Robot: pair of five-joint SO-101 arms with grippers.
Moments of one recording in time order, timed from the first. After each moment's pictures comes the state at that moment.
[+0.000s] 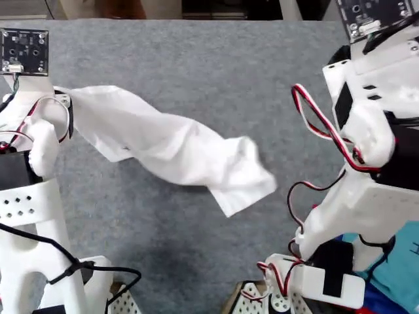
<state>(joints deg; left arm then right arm) -15.0 -39.7 14.9 64.7 -22.3 8.1 -8.5 -55.3 99.4 22.5</state>
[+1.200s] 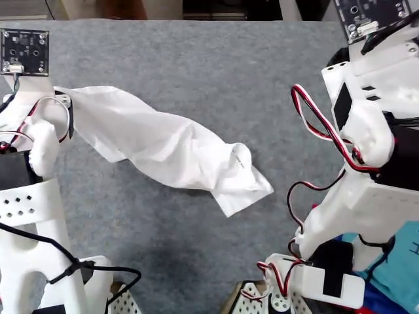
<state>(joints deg) -15.0 -39.7 14.9 64.8 -22.3 8.2 -8.5 -55.3 100.3 22.5</state>
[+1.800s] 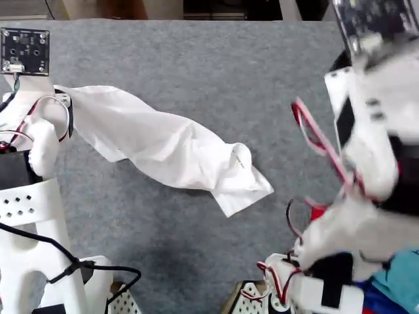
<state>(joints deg) -15.6 -39.6 12.7 64.3 -24.2 8.2 -14.9 -57.9 100.3 24.0</state>
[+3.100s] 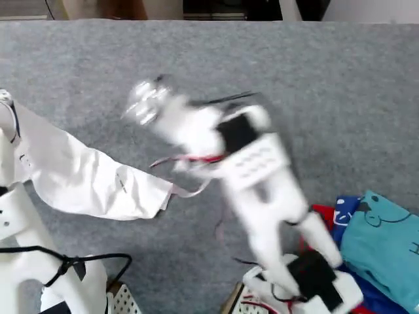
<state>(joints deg) -30.2 -39.6 7.0 64.3 -27.2 -39.6 -13.2 3.2 89.7 27.6</state>
